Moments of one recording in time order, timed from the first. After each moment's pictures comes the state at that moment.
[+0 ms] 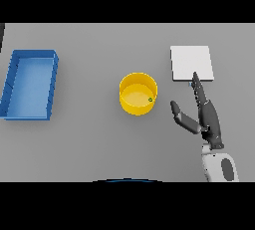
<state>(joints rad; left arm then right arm) -1.56 0.56 -0.61 -0.09 -0.24 0.02 0.08 0.06 -0.06 0.11 -1.68 0.20 -0.02 -0.16</state>
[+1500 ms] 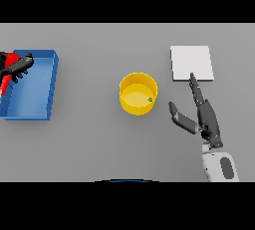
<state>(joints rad) -0.60 0.89 -0.63 -1.16 0.47 0.33 0.50 0.05 -0.08 0.12 -1.65 0.23 -0.02 -0.17</state>
